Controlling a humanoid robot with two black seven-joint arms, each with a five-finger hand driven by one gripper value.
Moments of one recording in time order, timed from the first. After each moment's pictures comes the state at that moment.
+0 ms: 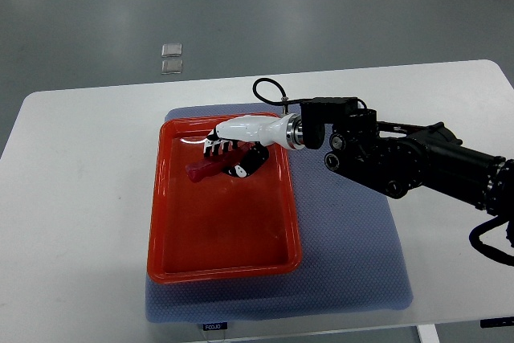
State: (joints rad) left arm -0.03 0.00 0.07 -0.16 0.12 0.02 0.02; right arm 1.03 -0.05 0.26 0.84 -1.50 0.21 0.23
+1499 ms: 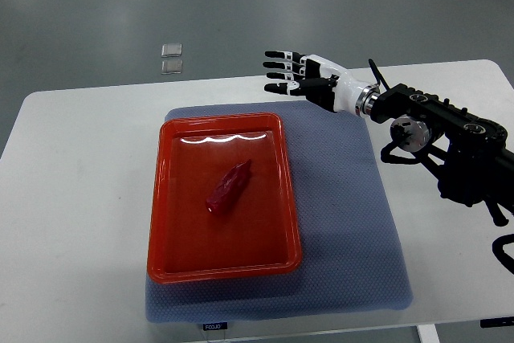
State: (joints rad) left arm -0.03 0.00 0.07 -0.16 0.12 0.02 0.02; right arm 0.88 -0.17 0.59 0.71 -0.31 0.31 0.08
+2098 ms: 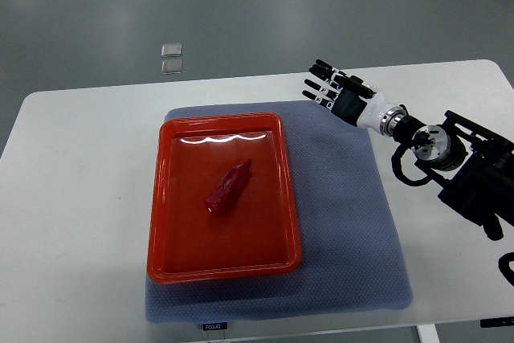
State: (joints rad) left arm -0.03 0.00 0.07 -0.16 0.12 0.02 0.02; right arm 0.82 -0.18 0.59 0.59 0.26 0.31 0.00
